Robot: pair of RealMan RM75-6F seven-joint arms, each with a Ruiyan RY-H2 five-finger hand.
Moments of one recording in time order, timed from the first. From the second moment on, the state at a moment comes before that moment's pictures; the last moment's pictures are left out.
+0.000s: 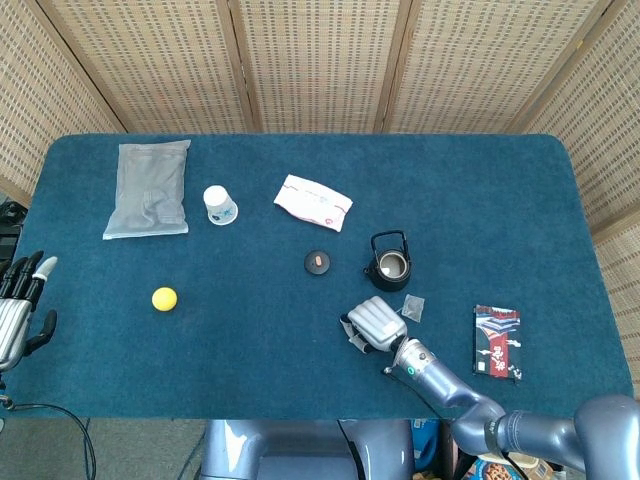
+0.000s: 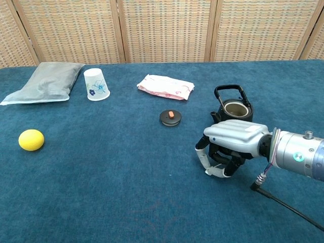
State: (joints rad) left arm -0.17 -1.09 -0.06 -1.57 1.44 1.41 0.11; right arm 0.74 -1.66 0.06 -1.34 -1.36 0.83 -0.20
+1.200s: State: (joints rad) left arm -0.18 -1.09 -0.05 -1.62 1.44 1.39 0.16; right arm 0.73 -1.37 0.26 -1.44 -1.33 0.96 0.11
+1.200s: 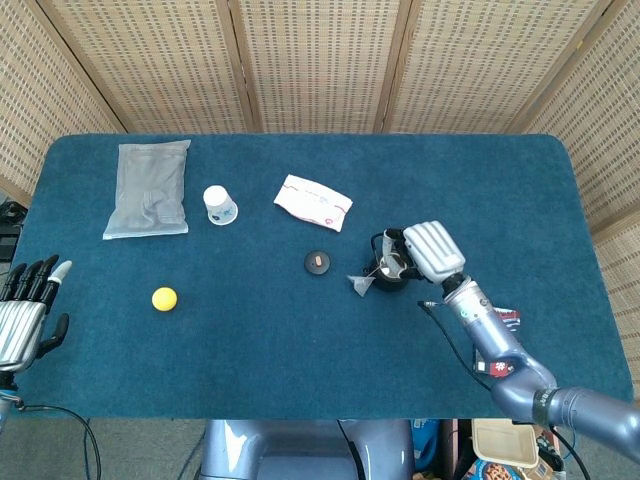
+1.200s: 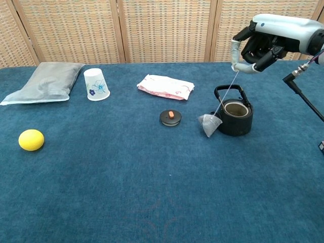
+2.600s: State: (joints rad) left arm -0.18 -1.10 -0.05 -1.62 1.43 1.37 0.17; right arm 0.75 -1.28 0.30 -1.41 -1.27 0.95 0.19
